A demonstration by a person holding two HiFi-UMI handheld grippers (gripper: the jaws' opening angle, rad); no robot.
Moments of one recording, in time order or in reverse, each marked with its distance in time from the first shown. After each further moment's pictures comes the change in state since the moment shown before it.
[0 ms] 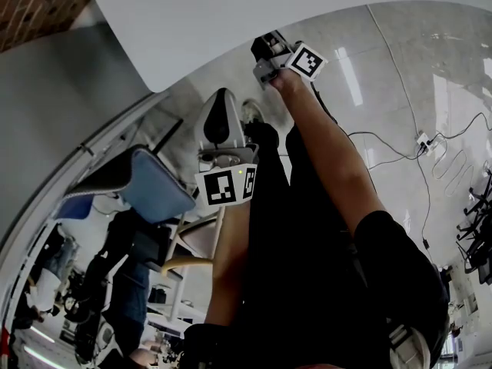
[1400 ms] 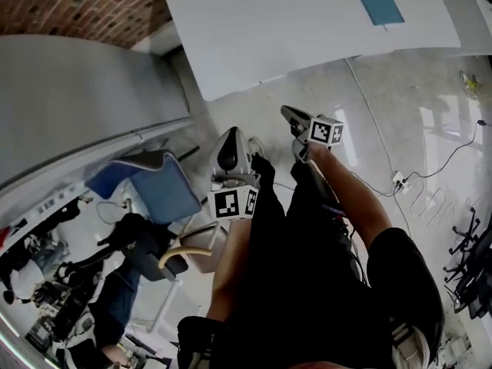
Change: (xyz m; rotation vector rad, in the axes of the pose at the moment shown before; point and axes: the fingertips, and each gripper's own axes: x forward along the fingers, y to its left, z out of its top) left arm -0.083 -0.037 0.170 -0.023 -0.049 0.054; right arm -0.119 0.153 -0.027 -0.307 0.555 -0.300
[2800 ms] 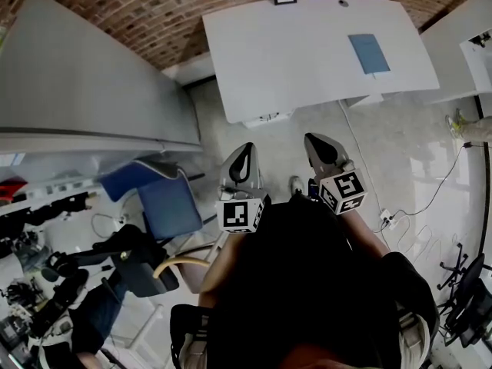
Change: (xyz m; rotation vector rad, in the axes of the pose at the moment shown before) left arm -0.034 -0.005 0.086 0.067 -0.087 -0.075; right arm -0.103 0.271 0.088 -0.921 -0.142 -0.222
